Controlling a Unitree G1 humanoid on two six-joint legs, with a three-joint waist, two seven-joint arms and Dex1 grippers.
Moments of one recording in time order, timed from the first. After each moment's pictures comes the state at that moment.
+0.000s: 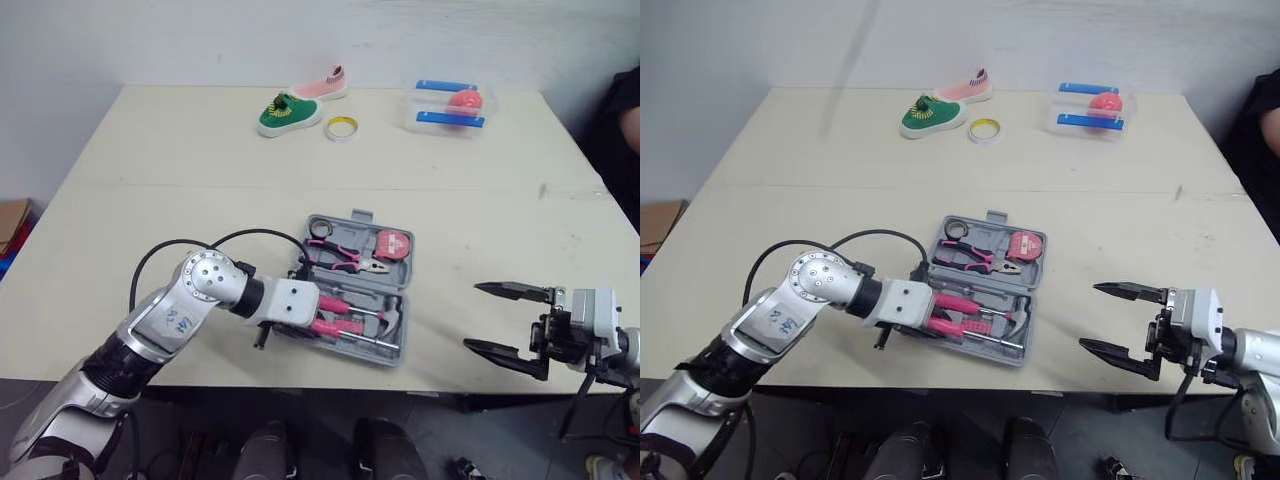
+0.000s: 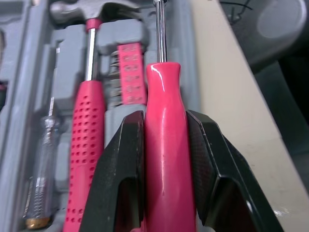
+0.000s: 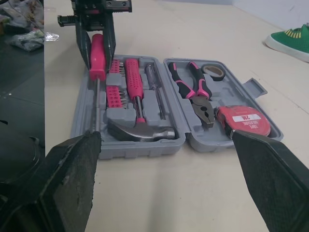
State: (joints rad) left arm -0.60 0.74 -0.46 -0.27 -0.07 0.37 -1.16; right arm 0.09 -0.80 -0.36 -0.11 0.60 -0.09 1.35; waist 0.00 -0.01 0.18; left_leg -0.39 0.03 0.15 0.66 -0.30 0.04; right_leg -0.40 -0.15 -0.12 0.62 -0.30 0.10
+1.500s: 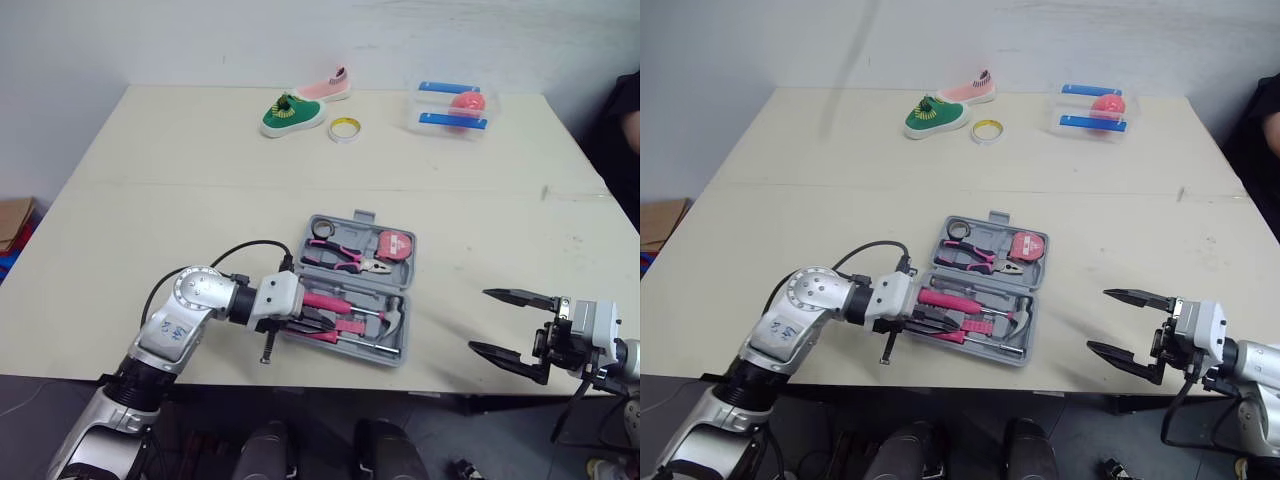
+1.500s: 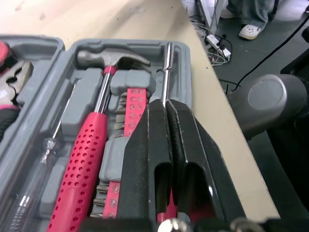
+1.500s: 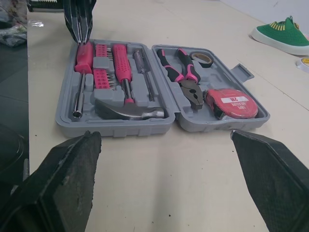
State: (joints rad) left arm -0.44 0.56 -0.29 -0.09 -0.22 0.18 -1.19; right arm 0.08 -0.75 -0.35 0.04 0.56 -0.22 1.37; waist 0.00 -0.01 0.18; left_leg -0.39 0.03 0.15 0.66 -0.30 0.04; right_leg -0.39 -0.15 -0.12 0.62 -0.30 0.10
